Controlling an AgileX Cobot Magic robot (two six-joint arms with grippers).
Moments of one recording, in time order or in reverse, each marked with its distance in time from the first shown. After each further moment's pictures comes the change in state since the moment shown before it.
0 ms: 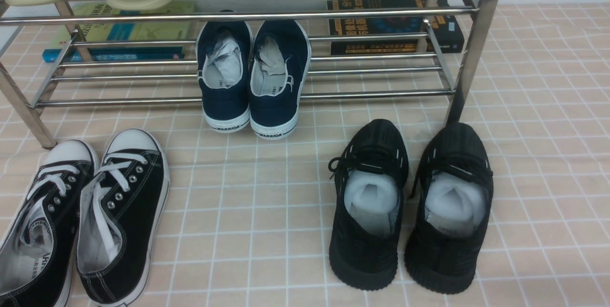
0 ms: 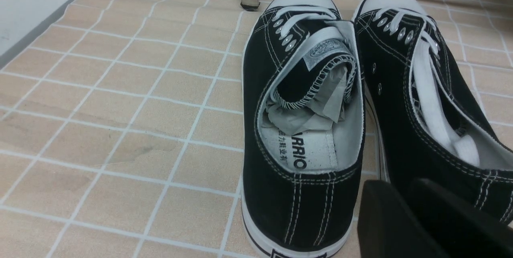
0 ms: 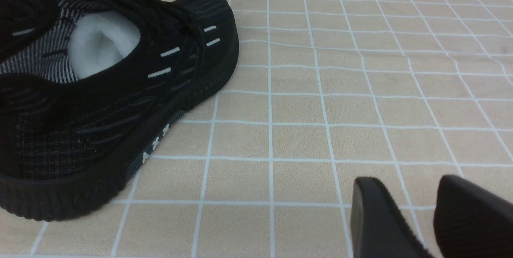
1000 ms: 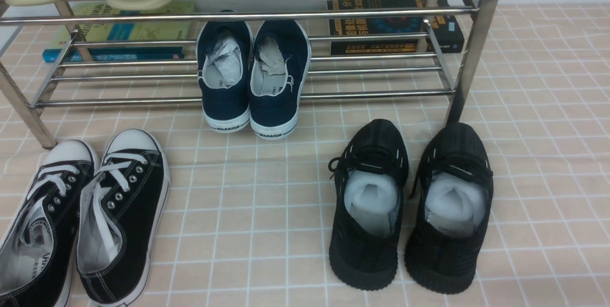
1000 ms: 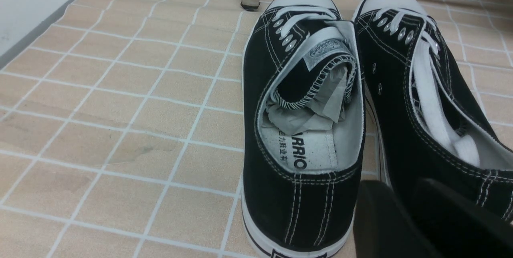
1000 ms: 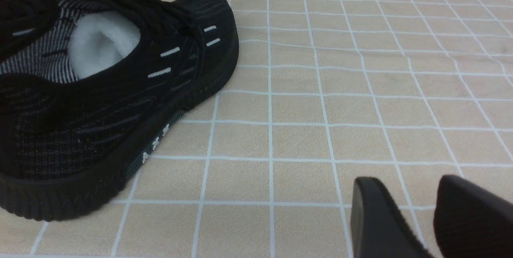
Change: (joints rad) right arm 0.000 0.000 0.000 0.000 0.000 0.000; left arm 0.001 0.000 0.000 0.000 0.000 0.001
